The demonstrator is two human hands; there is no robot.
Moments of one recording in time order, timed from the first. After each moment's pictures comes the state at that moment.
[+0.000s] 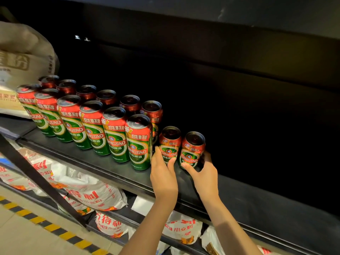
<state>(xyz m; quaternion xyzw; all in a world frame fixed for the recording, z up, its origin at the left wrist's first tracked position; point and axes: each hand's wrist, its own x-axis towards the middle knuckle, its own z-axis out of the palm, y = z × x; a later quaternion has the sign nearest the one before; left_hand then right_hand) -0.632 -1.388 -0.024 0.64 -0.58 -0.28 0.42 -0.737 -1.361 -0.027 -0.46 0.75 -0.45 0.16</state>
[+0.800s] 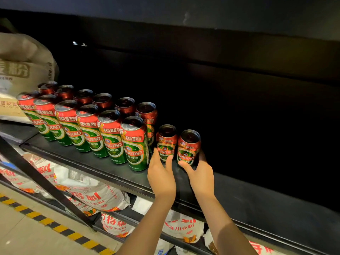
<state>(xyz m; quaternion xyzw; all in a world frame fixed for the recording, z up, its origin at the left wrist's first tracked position) -0.641 -1.395 -0.035 0.65 -0.55 -0.26 0.46 -0.740 -1.369 -0.034 -0.44 0.79 -0.39 0.16</state>
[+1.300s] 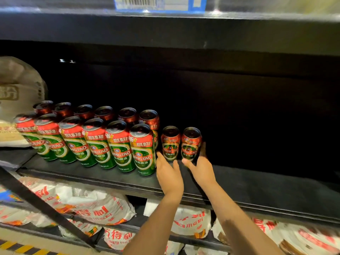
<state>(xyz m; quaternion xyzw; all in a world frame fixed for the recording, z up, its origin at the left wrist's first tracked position) -0.627 -1.395 -0.026 0.62 -0.60 -0.33 0.40 -0.731 -1.377 -0.032 -0.44 0.82 -0.34 0.14</state>
